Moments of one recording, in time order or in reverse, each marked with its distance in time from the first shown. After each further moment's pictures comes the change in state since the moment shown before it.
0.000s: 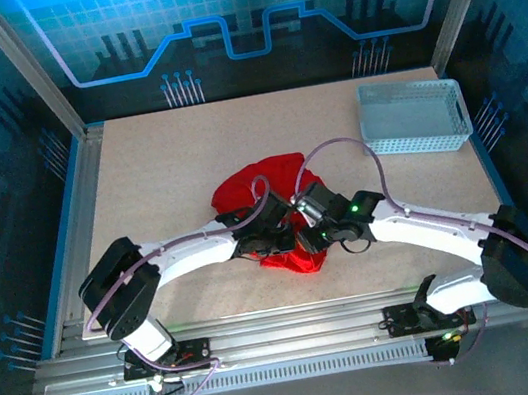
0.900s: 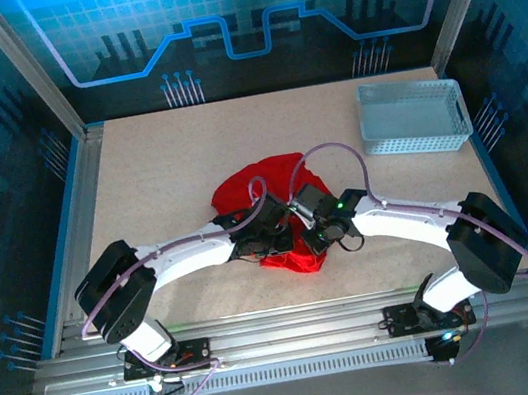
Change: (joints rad) left arm -0.002 -0.025 -0.022 0.003 -0.028 -0.012; right arm -0.033 0.126 0.004 0.013 0.027 -0.072
